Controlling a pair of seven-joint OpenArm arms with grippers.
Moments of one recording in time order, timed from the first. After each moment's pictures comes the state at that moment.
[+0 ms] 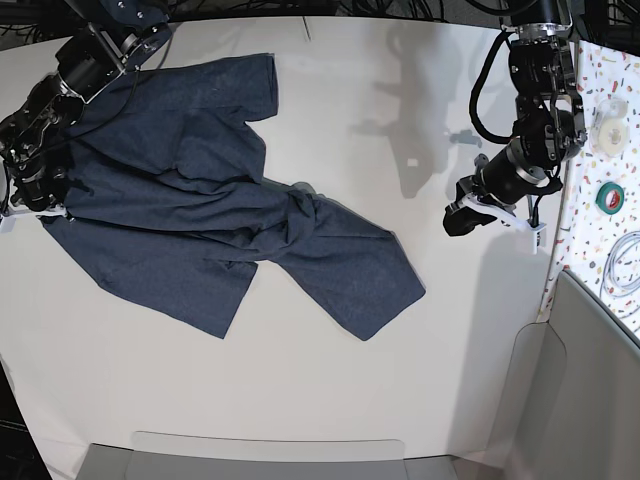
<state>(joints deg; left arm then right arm) 6.6 -16.5 -11.5 104.5 -55.2 4.8 54.7 14.8 9.4 53.7 70.8 10.2 21.6 -45.4</state>
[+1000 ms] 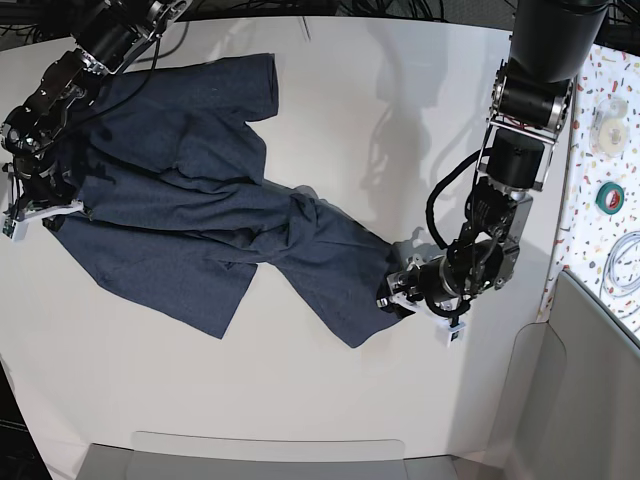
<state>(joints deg) -33.1 -14.6 24.2 47.2 -56.3 3.7 37.1 6.7 4.7 45.8 90.7 8.8 21.4 -46.8</state>
